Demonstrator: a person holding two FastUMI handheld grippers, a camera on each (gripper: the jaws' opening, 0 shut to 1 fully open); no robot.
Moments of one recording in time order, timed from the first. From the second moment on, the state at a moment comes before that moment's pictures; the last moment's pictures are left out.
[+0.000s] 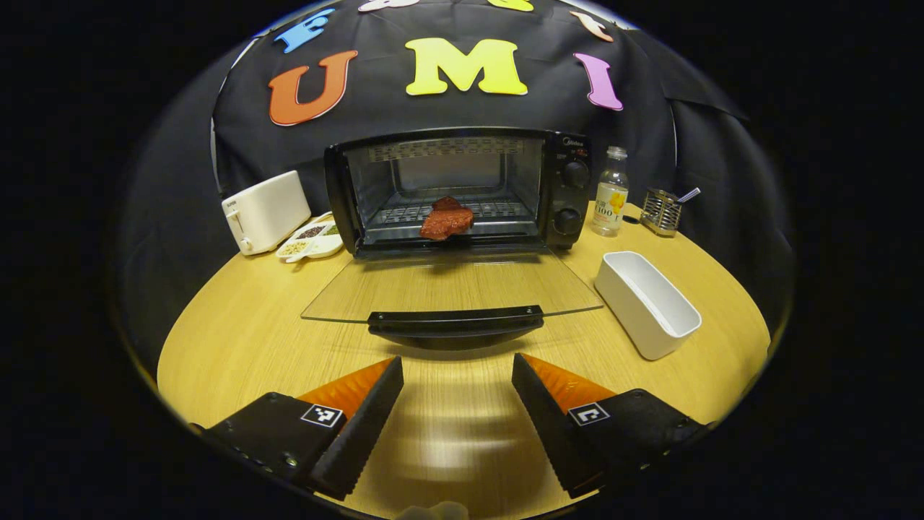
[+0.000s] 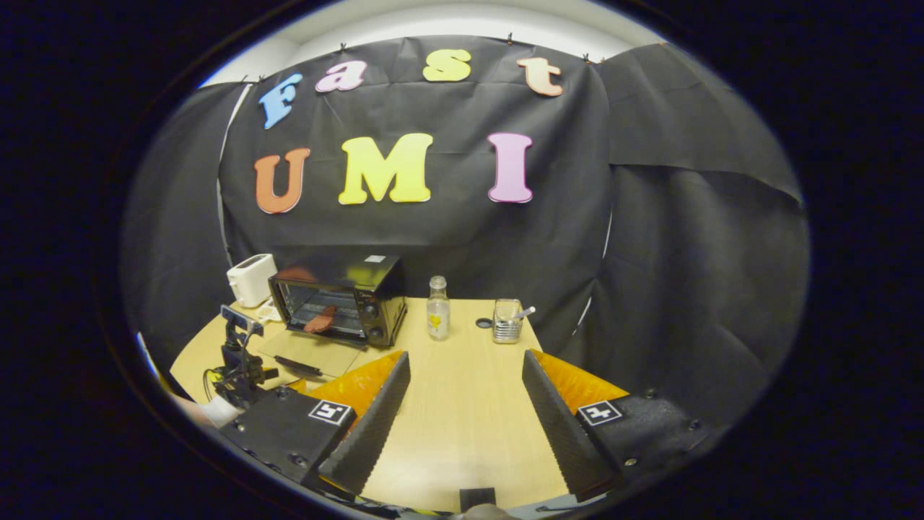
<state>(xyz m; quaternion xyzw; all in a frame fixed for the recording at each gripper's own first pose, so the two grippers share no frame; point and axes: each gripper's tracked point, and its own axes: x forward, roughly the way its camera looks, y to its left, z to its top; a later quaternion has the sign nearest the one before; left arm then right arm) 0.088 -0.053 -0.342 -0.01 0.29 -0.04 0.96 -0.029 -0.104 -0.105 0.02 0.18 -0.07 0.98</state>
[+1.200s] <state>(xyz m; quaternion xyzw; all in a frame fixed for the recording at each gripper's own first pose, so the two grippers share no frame) 0.157 -0.035 -0.229 -0.04 0.21 -0.06 0.98 -0.030 -0.091 -0.122 0.08 0.19 -0.13 0.97</state>
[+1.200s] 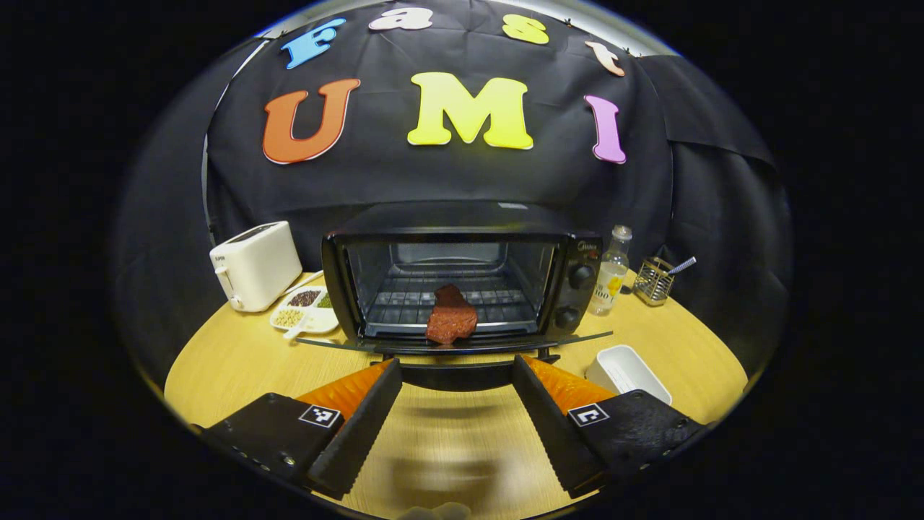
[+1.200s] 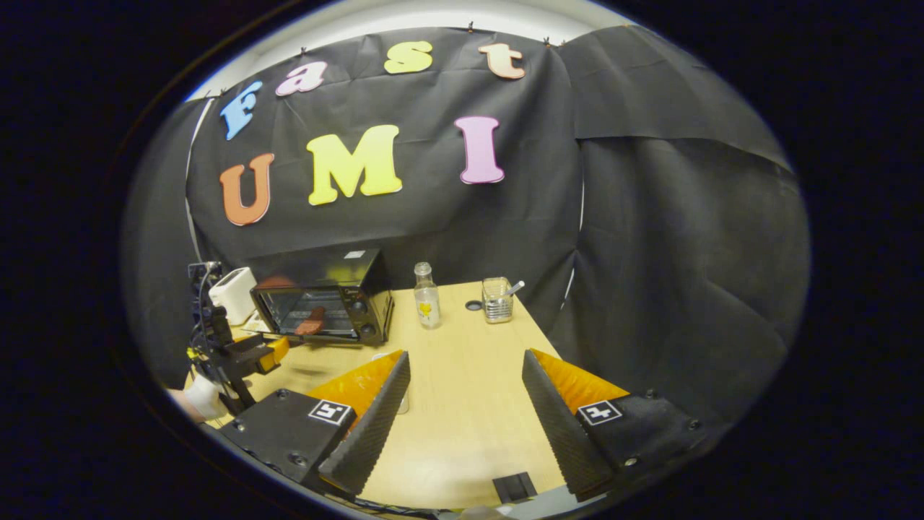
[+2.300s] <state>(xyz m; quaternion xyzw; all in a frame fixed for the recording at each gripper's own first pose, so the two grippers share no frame) 0.192 -0.032 -0.195 -0.04 0.18 -0.07 0.98 -0.050 -0.105 -0.120 0.08 0.18 -0.15 0.97</state>
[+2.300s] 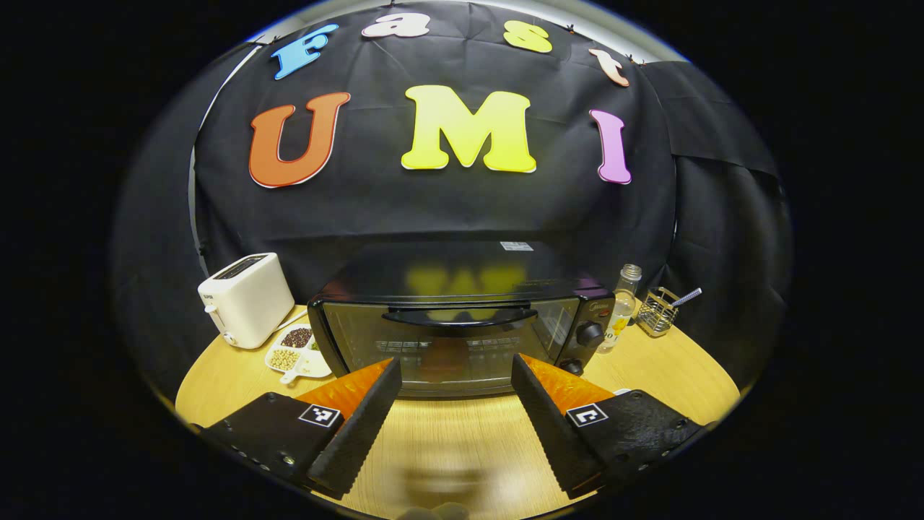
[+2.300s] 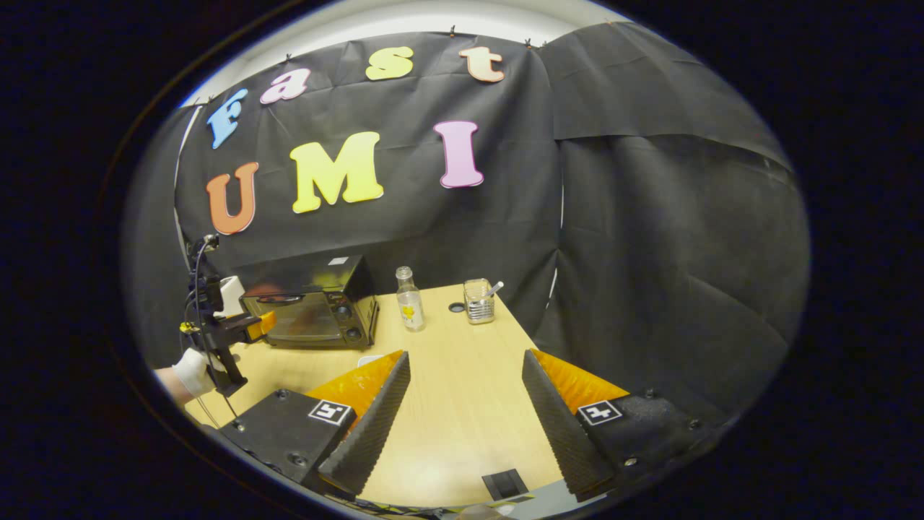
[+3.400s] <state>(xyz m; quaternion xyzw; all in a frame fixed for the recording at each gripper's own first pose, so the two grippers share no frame) -0.090 -0.007 -0.020 -0.03 0.06 0.06 1.00 -0.098 -0.097 -0.050 0.04 0.06 0.00 1.00</state>
